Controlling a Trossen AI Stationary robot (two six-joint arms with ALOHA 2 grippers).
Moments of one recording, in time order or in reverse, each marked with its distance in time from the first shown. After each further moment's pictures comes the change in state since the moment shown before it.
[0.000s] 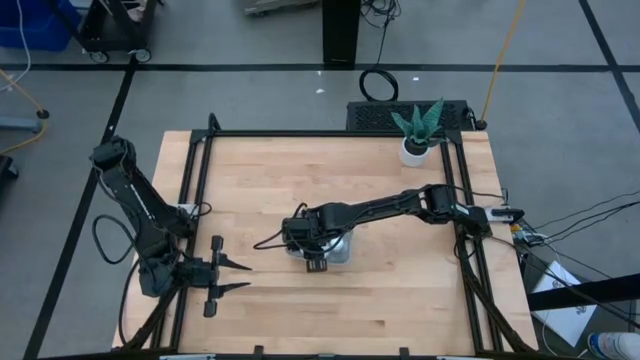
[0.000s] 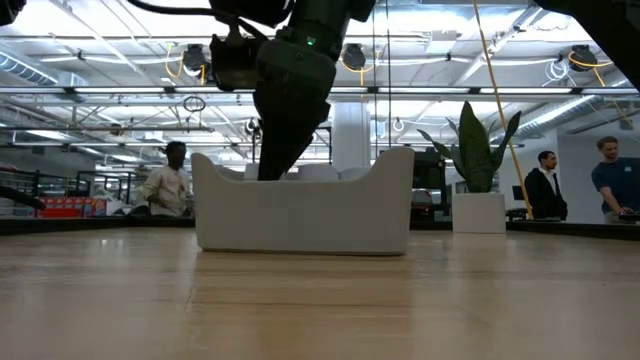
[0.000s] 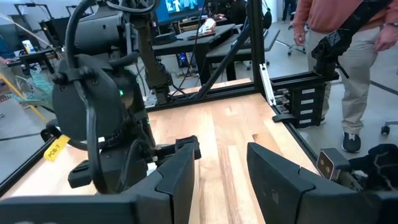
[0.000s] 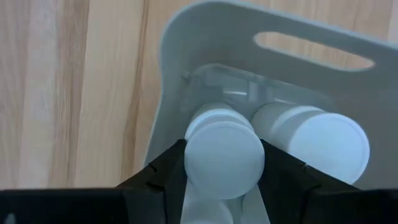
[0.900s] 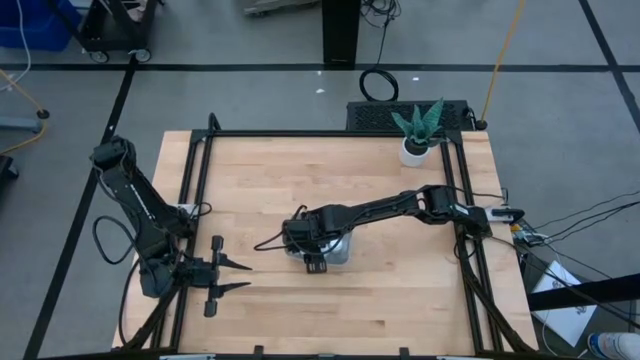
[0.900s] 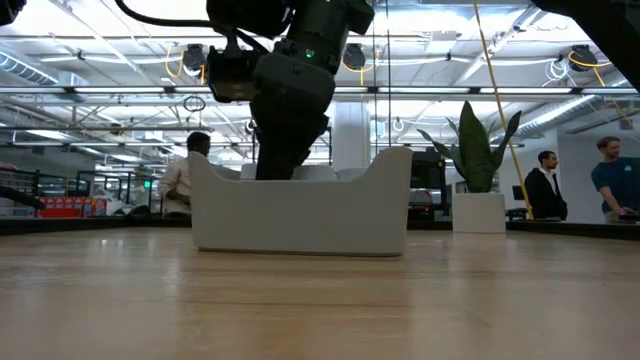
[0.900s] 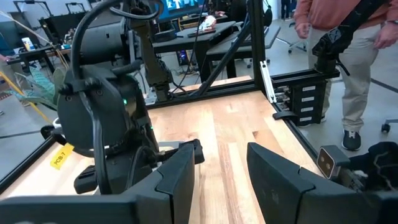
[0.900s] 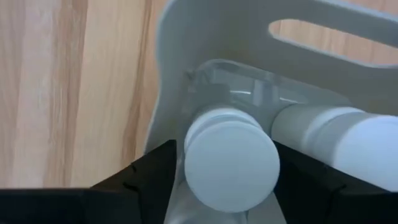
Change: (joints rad) left arm 0.000 0.000 0.000 -0.021 0.000 -0.019; right arm -0.002 0.002 -0.031 0.055 -0.025 -0.002
